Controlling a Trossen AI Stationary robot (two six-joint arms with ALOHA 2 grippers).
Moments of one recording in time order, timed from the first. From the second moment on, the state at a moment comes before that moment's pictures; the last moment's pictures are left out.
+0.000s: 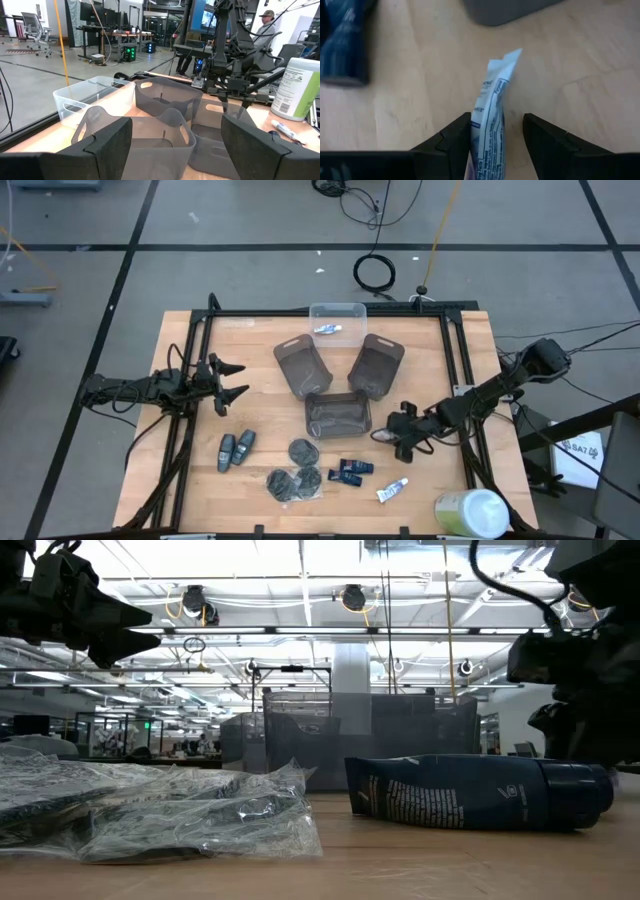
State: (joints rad) left arm -0.09 0.01 0.05 -0.03 -0.34 -0.11; right arm 0.43 1.33 0.44 -0.17 0.19 0.70
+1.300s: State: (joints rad) left arm -0.09 0.01 0.05 -0.03 -0.34 -0.11; right arm 0.43 1.34 0.43 -0.17 0.26 0.69
